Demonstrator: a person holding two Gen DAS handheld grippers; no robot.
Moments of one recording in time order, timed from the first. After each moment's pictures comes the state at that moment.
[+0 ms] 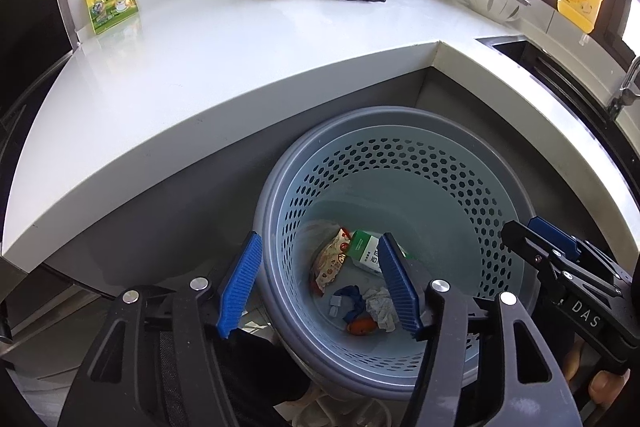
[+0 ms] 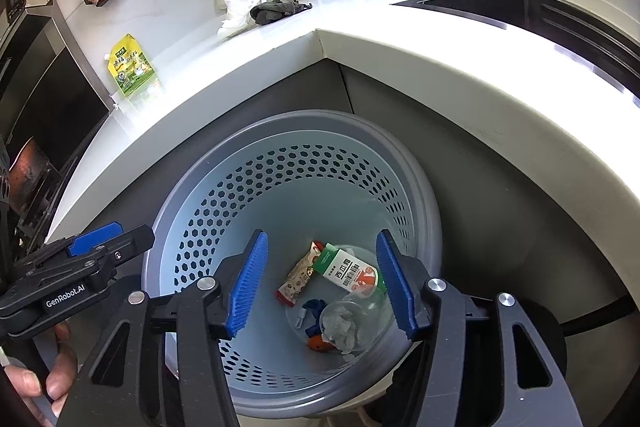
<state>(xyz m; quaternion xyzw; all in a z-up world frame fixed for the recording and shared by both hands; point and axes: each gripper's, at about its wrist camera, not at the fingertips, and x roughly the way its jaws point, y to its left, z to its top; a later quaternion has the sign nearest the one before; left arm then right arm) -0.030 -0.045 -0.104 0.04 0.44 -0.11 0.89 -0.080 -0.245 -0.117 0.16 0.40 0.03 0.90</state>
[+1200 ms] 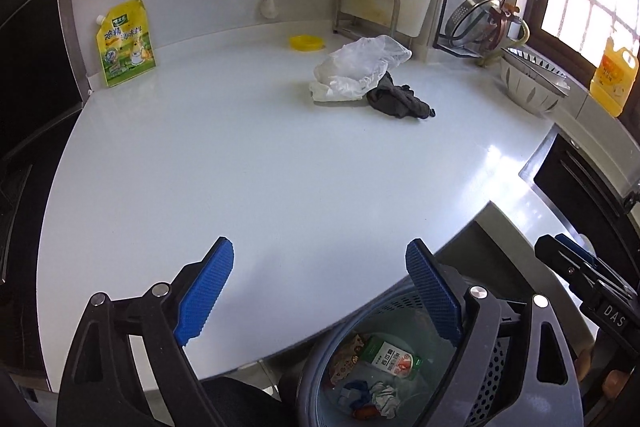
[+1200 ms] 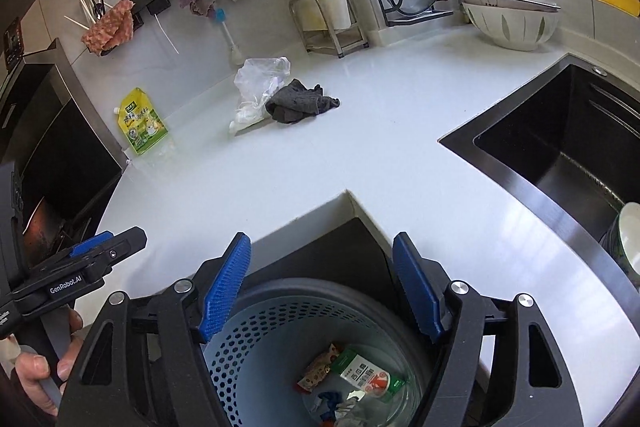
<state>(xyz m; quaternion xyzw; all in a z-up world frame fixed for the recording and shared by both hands) 0.086 -0.028 -0.023 0.00 0.38 -0.08 0.92 0.042 -0.271 -0.036 0.16 0.35 0.06 0.92</state>
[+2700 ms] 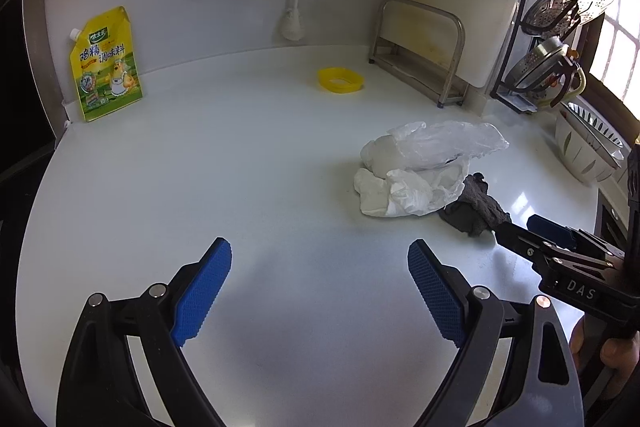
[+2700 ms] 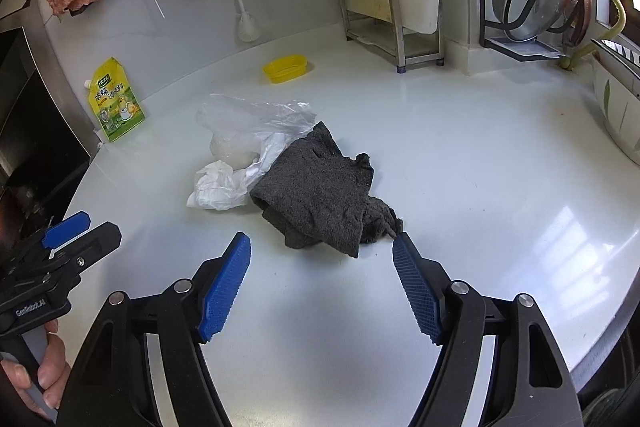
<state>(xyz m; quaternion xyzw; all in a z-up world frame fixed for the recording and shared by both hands) 0.242 -0.015 -0.018 -0.02 0.37 -0.05 0.93 0.269 -0.237 -0.030 0.07 0.40 0.12 0.91</state>
